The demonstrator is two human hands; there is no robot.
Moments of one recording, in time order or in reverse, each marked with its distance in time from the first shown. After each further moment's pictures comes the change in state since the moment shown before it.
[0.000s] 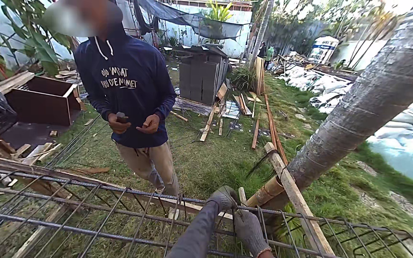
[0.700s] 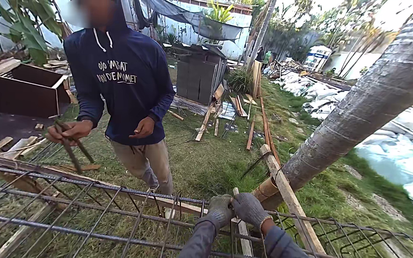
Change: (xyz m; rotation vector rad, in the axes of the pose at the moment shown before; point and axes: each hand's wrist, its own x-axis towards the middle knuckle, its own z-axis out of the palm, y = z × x) left_hand -0.034 0.000 0.033 0.124 0.207 0.016; right_hand 0.040 -0.038 -0.055 -0.445 -0.230 -0.161
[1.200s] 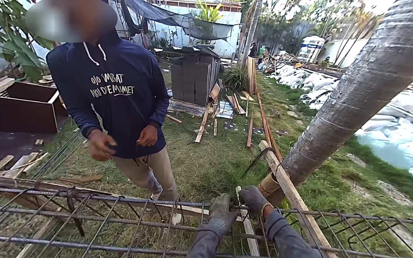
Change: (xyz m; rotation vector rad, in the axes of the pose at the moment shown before) left_hand -0.006 0.005 0.016 0.051 0.139 -0.067; right_hand 0.053 0.059 0.025 0.620 0.103 0.200
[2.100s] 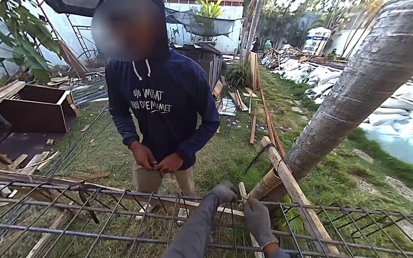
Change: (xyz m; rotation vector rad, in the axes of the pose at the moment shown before) left_hand 0.052 0.008 -0.045 -0.154 -0.424 0.014; right_hand -0.088 0.019 0.043 -0.018 0.418 -0.156
